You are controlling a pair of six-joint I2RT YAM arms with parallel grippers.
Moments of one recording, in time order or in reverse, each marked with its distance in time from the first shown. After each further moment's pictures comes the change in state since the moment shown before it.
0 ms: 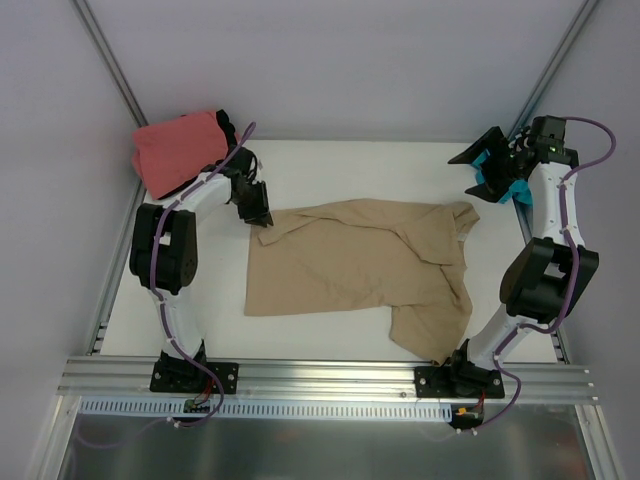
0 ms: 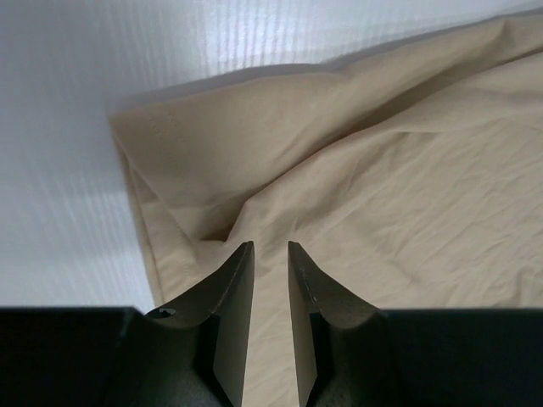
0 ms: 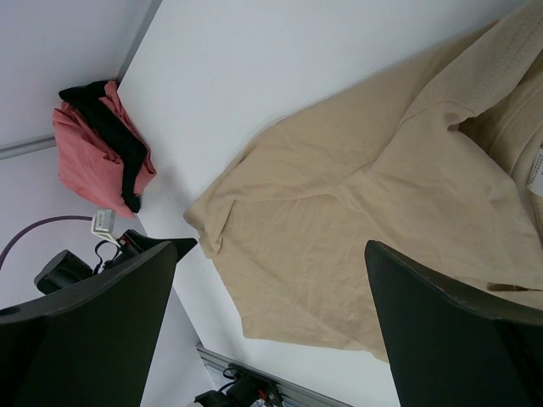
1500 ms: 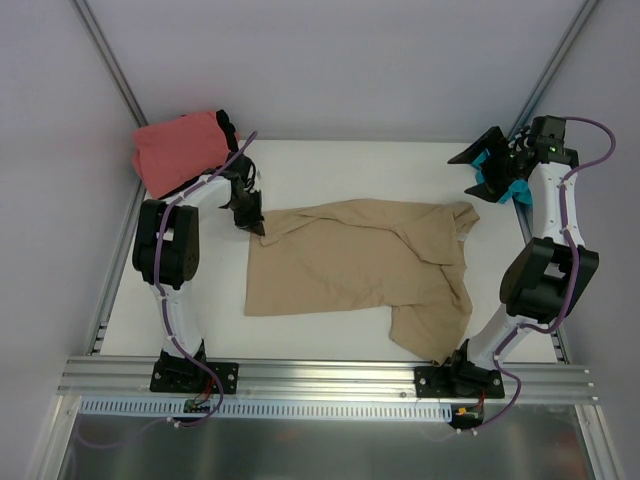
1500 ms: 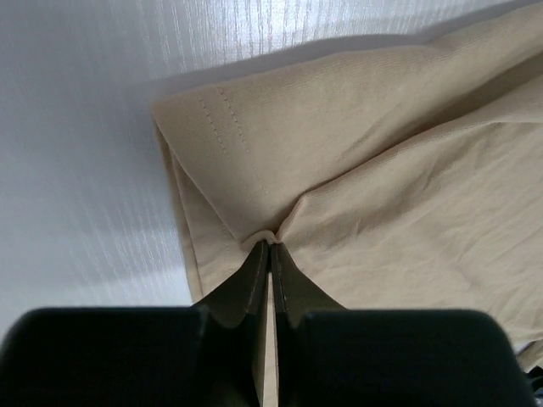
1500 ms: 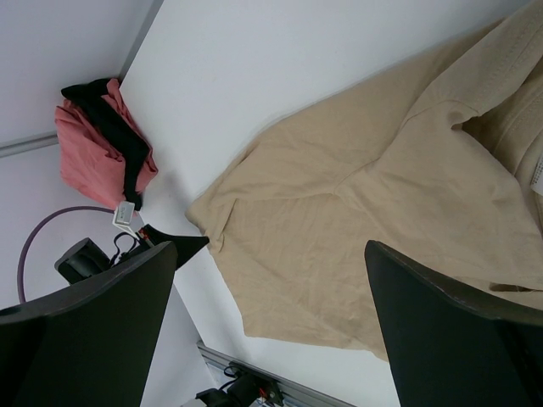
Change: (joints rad) left arm 0.020 0.047 -0.022 -0.044 -0.031 0.082; right arm 0.000 0.000 0.000 0.000 -0.008 0.000
